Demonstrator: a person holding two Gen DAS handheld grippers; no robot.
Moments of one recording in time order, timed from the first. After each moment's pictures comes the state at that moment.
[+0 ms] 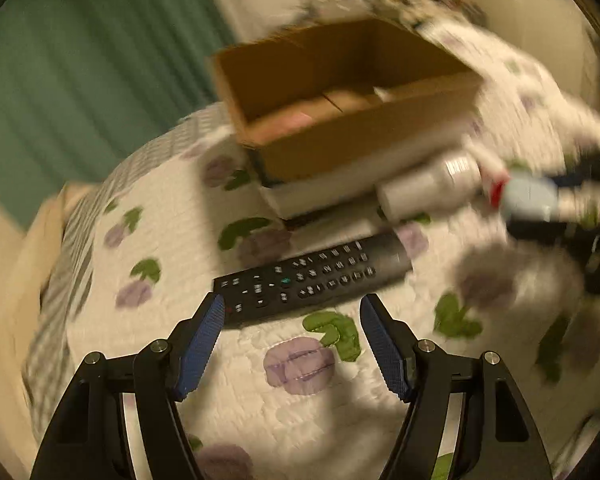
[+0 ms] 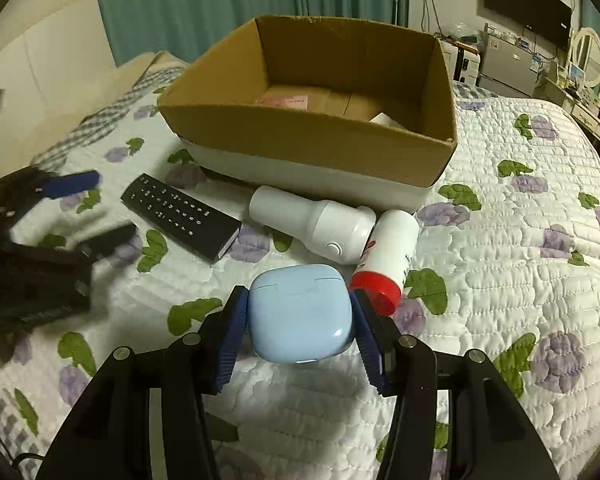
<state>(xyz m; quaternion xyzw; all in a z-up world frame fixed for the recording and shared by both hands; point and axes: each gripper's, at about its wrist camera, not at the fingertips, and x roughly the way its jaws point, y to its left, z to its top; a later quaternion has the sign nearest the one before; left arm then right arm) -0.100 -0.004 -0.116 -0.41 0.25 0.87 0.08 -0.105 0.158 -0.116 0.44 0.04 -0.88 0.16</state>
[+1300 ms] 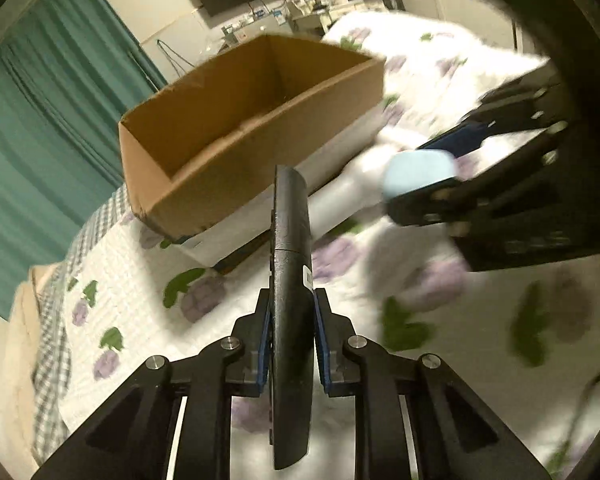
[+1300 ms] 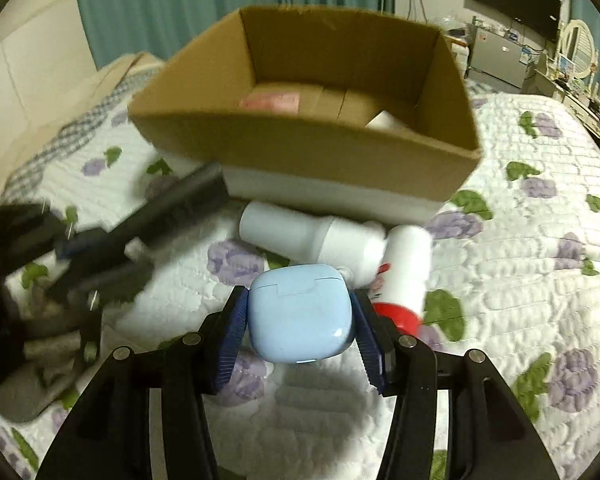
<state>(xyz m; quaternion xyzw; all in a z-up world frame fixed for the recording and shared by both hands) -0.081 0.036 -0.115 -0.36 0.29 0.86 0.19 -0.130 0.149 -0.121 0.44 0.02 -0.89 0.12</state>
